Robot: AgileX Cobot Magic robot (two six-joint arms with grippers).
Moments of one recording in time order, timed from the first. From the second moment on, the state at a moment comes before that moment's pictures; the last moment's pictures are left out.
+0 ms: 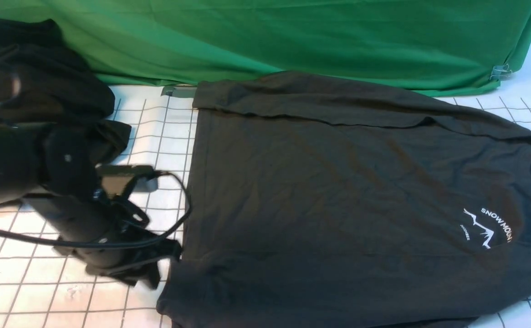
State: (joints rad) right arm 0.12 0.84 -0.69 0.15 1.04 -0.23; left arm -0.30 1.61 -0.91 -0.19 0.72 -0.02
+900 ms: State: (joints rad) right arm 0.12 0.84 -0.69 0.16 0.98 -0.20; left arm -0.31 1.71 -0.92 -0.32 0.59 0.03
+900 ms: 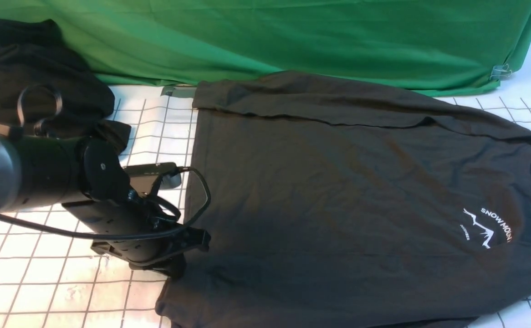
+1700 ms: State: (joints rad) right arm 0.12 0.84 -0.69 0.16 0.96 -0.20; left arm -0.31 1.69 -1.62 -0.28 0.70 0.00
